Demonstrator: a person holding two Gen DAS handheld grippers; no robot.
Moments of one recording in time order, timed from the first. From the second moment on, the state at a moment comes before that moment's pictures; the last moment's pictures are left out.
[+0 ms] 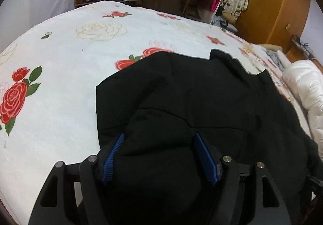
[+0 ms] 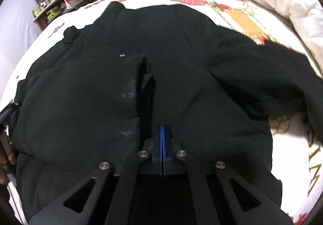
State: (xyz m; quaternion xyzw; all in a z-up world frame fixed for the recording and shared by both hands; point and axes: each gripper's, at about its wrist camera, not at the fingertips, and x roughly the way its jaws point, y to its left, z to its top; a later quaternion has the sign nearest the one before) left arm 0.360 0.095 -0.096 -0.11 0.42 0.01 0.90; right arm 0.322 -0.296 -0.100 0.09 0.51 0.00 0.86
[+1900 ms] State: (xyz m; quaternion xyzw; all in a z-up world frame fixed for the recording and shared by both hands) left arm 0.126 -0.039 0.033 -0.01 0.38 -0.10 0.92; right arm 0.099 -0.382 0.013 0.16 0.42 -0.04 0.89
